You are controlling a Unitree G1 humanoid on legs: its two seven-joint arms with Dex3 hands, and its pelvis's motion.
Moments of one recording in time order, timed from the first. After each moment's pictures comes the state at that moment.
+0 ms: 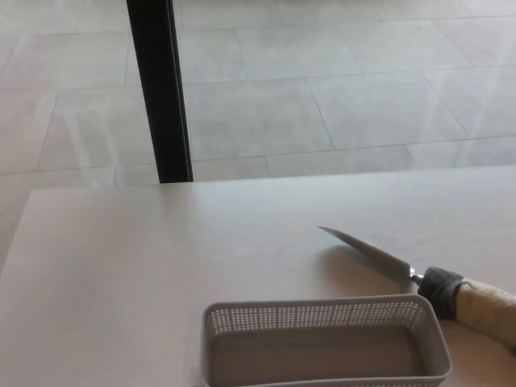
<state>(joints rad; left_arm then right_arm) -0.01 0.55 0.34 1.17 -0.05 0.02 -0.08 0.23 -0.36 -0.61 0.68 0.13 0.04 0.03</state>
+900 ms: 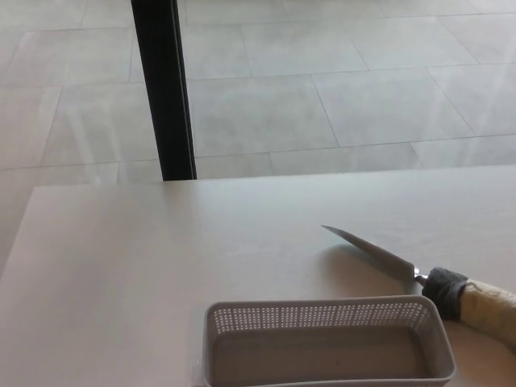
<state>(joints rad) -0.02 0.56 0.39 1.24 -0.09 0.03 -0.08 -0.27 -0.75 -0.79 0.57 0.36 0.10 0.09</state>
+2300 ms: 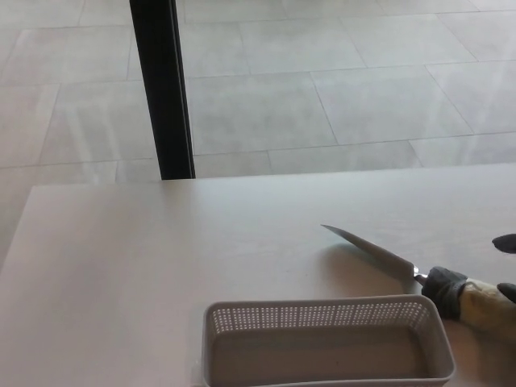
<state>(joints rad) -0.03 0.56 0.38 1.24 -0.10 0.03 -0.08 -0.32 -0.84 0.29 0.34 -0.19 0.07 0.14</state>
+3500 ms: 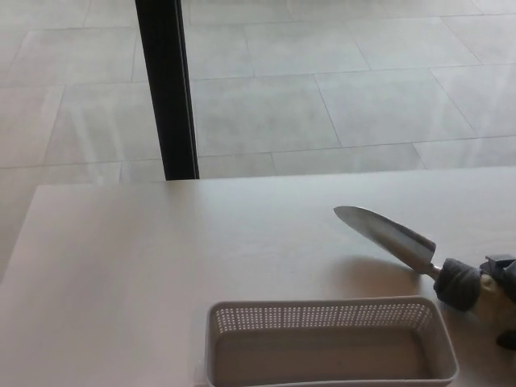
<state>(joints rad) -0.04 0.56 0.38 1.23 -0.10 0.03 -0.09 -0.48 -0.80 0.65 0.47 -0.69 0.24 0.11</state>
